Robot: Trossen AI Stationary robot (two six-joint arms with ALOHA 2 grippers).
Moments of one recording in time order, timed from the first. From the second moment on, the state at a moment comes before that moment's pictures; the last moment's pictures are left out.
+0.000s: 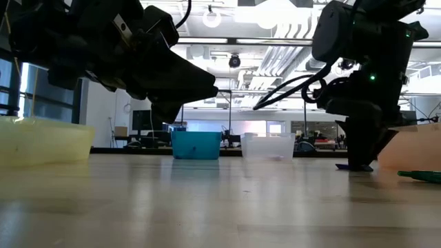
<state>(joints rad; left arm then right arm) -0.17 1.82 0.54 1.04 -0.07 -0.31 0.23 1.59 0.74 -0.58 0.21 1.06</state>
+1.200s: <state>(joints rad) -0.08 1.82 0.70 0.93 0.06 -0.70 0.53 1.60 1.09 -0.63 0.60 0.52</state>
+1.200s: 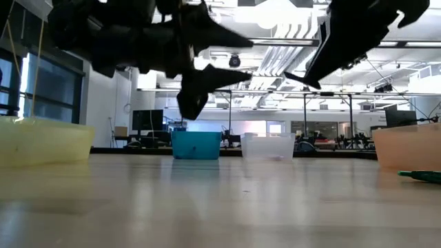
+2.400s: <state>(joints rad) -0.06 1.90 0.85 0.85 0.00 -0.76 0.53 1.60 1.10 -0.52 0.65 0.31</state>
